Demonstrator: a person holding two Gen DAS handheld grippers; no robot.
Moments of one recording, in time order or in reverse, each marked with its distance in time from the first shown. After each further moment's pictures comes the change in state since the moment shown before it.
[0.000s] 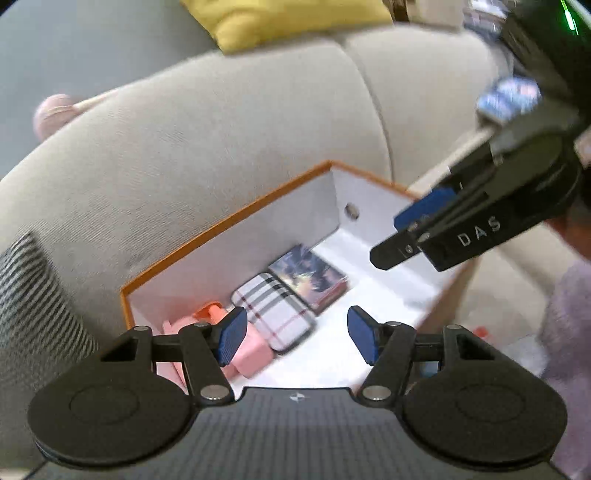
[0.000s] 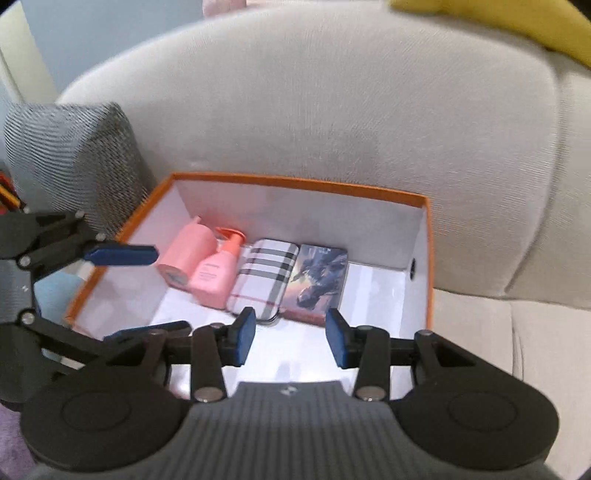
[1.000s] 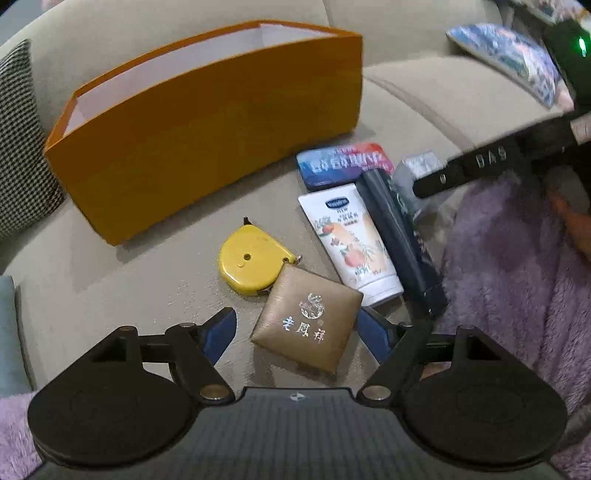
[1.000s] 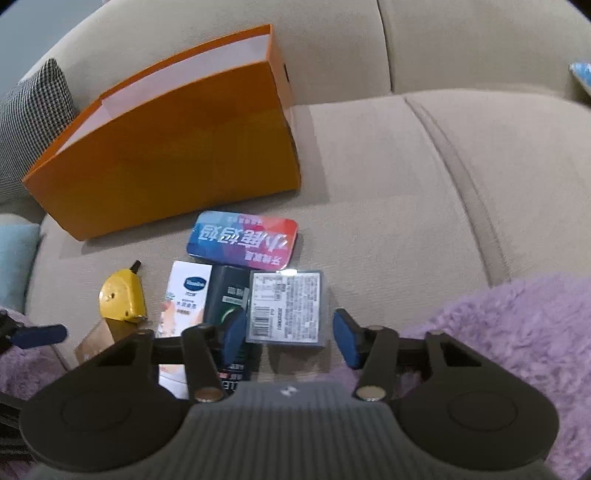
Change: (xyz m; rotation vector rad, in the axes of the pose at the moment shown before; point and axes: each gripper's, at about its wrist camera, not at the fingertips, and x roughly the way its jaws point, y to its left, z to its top) left arm -0.019 -0.106 -0.142 -0.093 0.229 -0.045; right arm -0.033 -0.029 -0.202 0.319 0.073 -0.135
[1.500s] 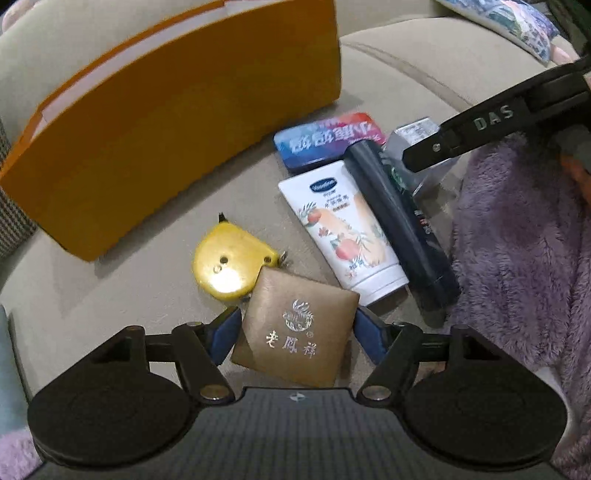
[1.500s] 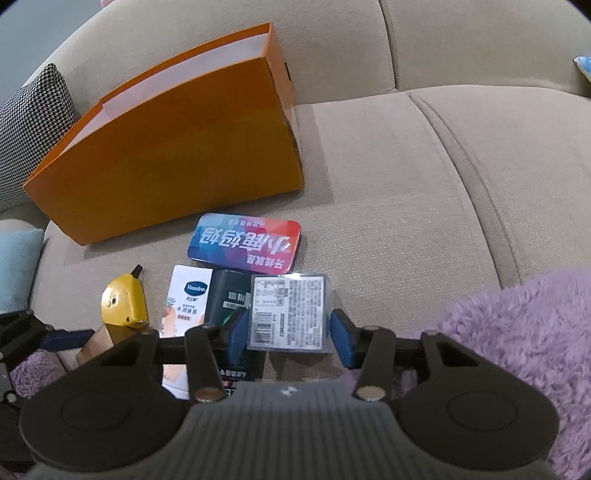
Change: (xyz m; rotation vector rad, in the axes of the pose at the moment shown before) left arm 0.029 -0.013 0.013 0.072 0.069 0.022; right arm 0.004 -0.001 0.002 -0.001 -0.003 0.014
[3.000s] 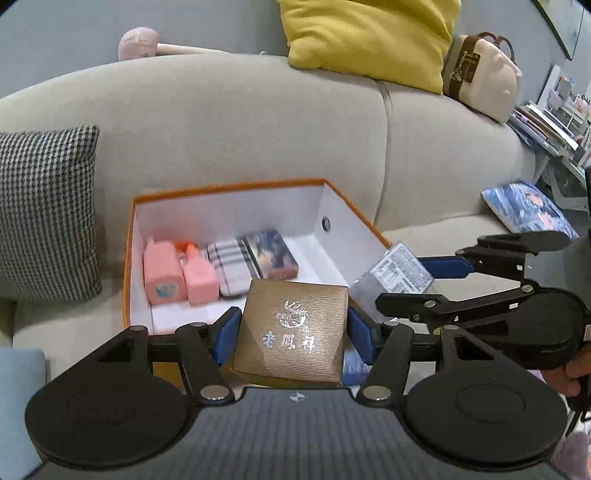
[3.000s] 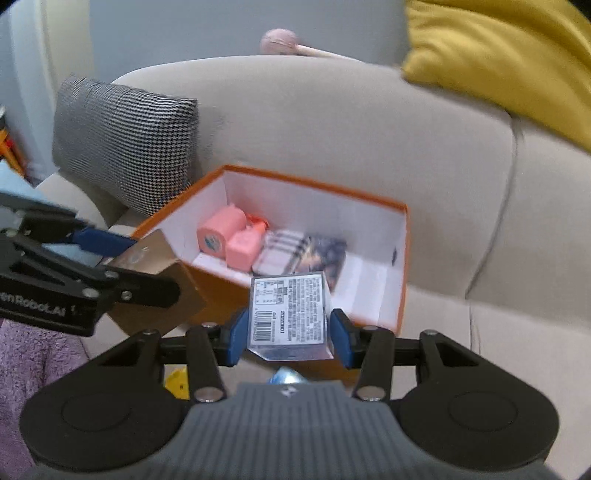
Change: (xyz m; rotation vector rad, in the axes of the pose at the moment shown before) left arm -0.098 0.098 0.092 -0.375 -0.333 -0.078; right arm -0.067 0.111 0.120 -0.550 -0.180 0.067
